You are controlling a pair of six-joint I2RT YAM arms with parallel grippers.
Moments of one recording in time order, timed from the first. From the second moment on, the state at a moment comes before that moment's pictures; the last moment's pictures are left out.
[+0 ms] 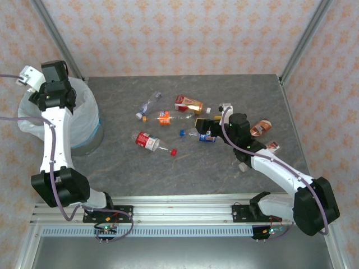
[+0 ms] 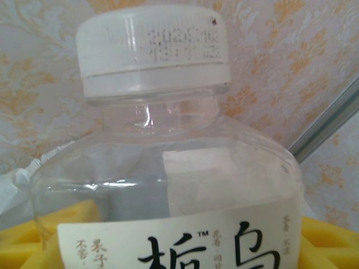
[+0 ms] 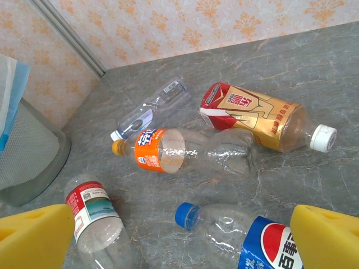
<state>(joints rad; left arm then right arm) 0.32 1.44 1.56 -0.67 -0.73 -0.60 0.48 1.16 0.68 0.15 -0.15 0.42</state>
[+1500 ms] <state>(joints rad) 0.24 1.59 1.51 -0.73 -0.47 -0.64 0.48 1.21 0.68 0.14 -0.10 0.45</state>
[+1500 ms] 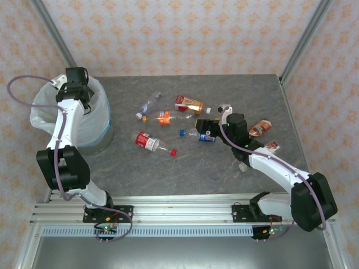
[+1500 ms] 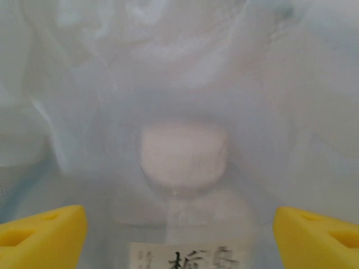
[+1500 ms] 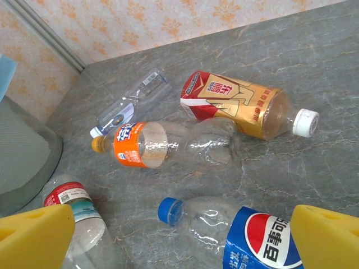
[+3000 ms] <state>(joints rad) -0.04 1.11 1.23 -0.46 0.21 -0.53 0.20 0.82 0.59 -0.71 0.26 0.94</state>
